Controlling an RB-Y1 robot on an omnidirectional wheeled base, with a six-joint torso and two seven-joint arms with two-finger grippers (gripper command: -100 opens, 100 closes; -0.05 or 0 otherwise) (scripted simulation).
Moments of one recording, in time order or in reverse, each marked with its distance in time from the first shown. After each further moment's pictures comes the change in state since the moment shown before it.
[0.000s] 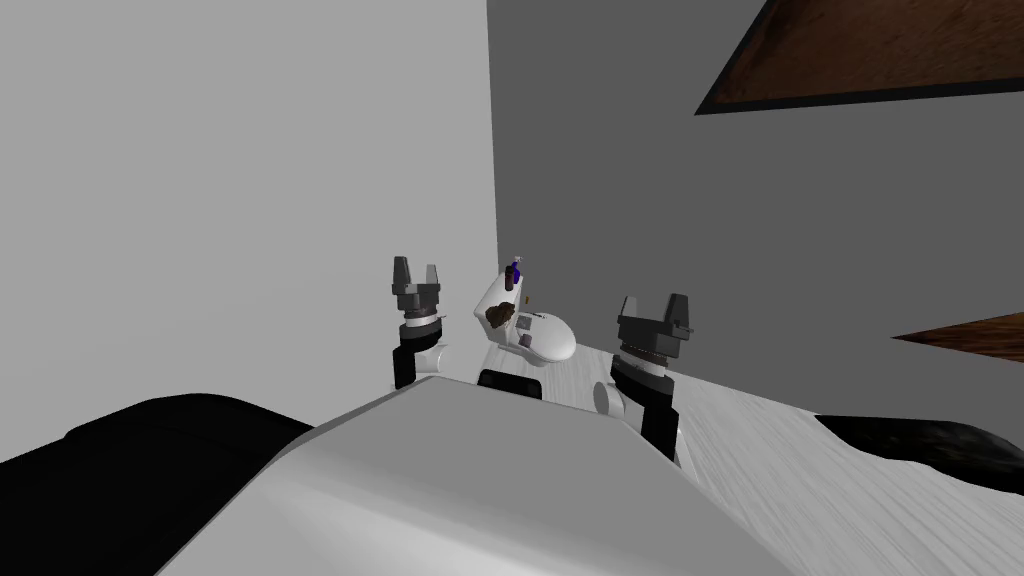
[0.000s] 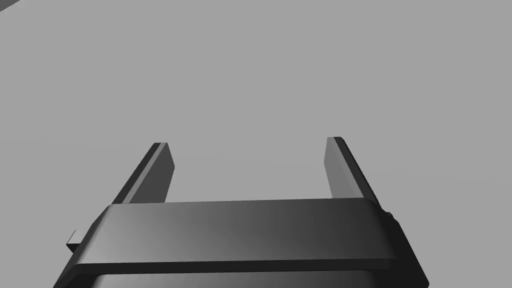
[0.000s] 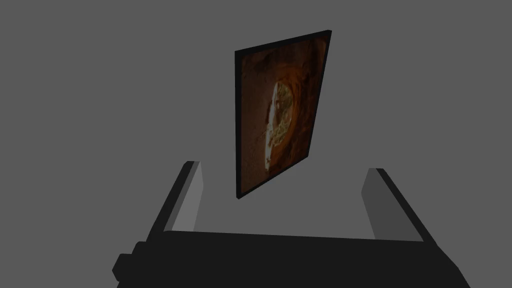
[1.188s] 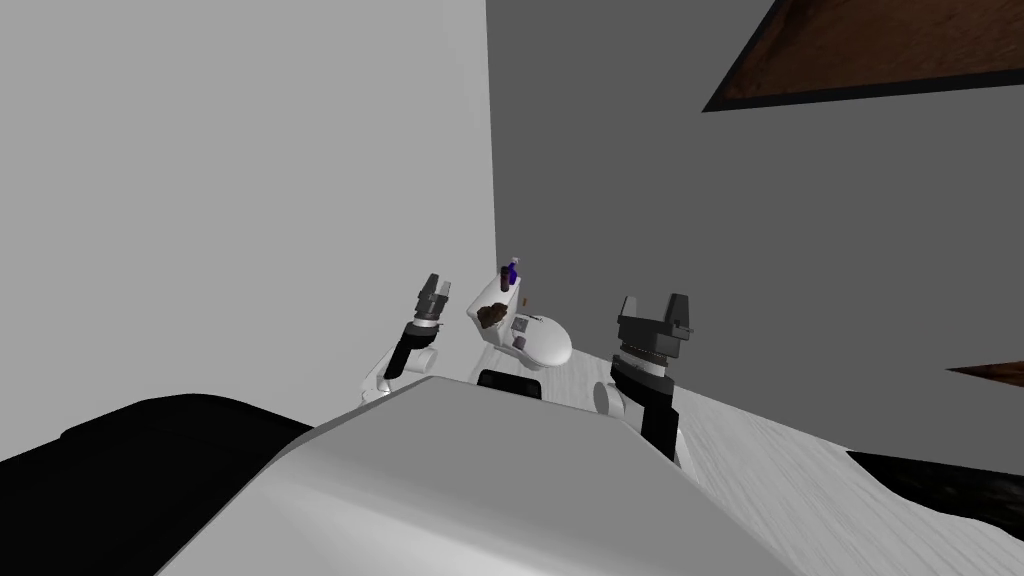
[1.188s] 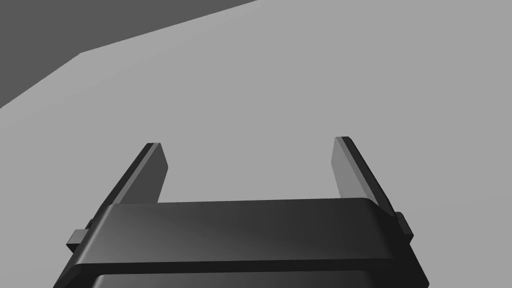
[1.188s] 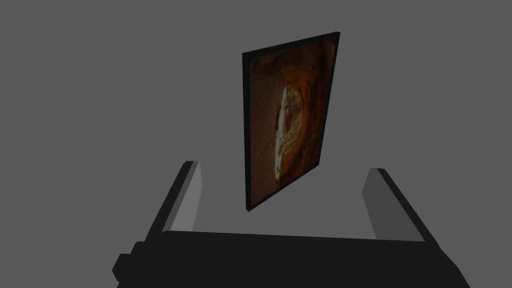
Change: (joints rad) left arm -0.023 0.336 0.039 0.249 0.034 0.017 0.030; right arm 0.000 0.000 0.000 0.000 0.000 0.000 0.000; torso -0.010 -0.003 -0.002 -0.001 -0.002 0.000
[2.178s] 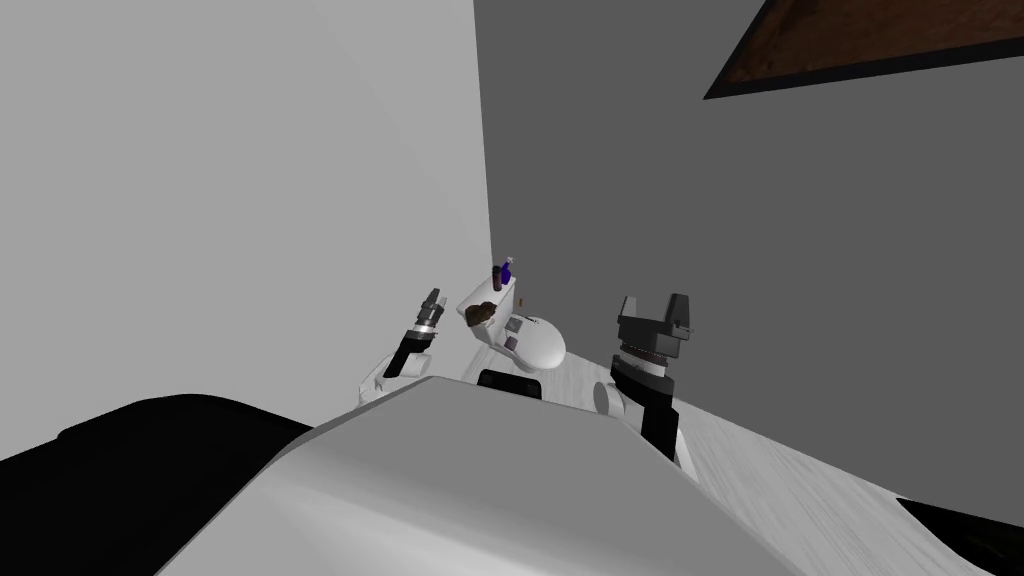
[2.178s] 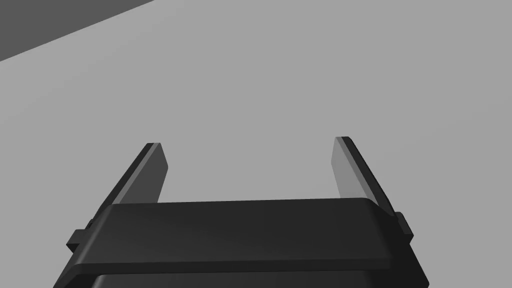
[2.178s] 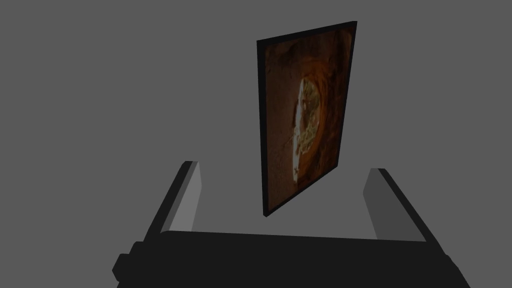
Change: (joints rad) left arm -0.013 0.043 0.043 0.259 0.039 0.046 0.028; right arm 0.000 0.000 0.000 0.000 0.000 0.000 0.000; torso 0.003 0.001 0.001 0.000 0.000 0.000
